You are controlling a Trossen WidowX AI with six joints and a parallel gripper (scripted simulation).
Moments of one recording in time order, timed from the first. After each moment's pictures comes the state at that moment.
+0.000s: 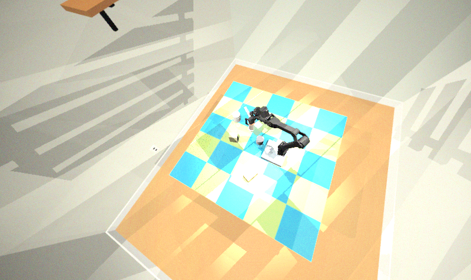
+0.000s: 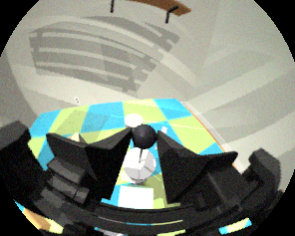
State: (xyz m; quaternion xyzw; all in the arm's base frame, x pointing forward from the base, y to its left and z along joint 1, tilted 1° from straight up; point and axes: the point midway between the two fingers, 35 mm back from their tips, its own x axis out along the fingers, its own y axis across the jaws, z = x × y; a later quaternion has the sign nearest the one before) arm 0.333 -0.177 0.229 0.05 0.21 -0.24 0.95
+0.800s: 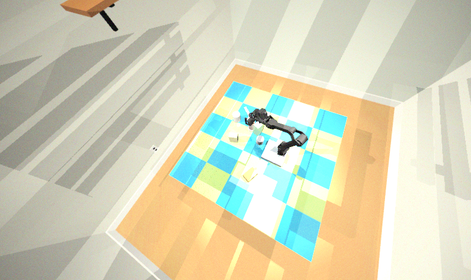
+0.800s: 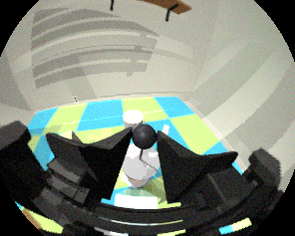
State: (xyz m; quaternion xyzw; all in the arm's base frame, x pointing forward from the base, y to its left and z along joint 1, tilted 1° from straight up) arm 0.342 -0.182 0.195 0.05 0.20 -0.24 0.95
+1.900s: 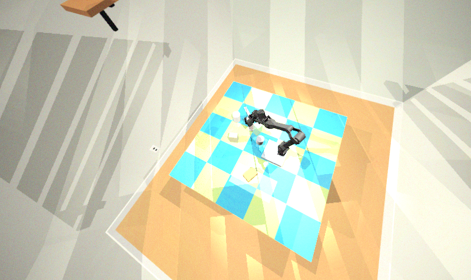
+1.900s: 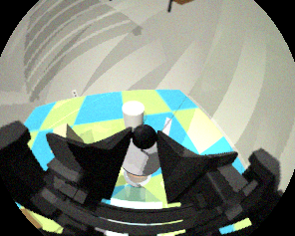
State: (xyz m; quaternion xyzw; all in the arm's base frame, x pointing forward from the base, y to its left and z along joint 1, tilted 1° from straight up) arm 0.347 -0.186 0.171 0.05 0.23 -0.24 0.94
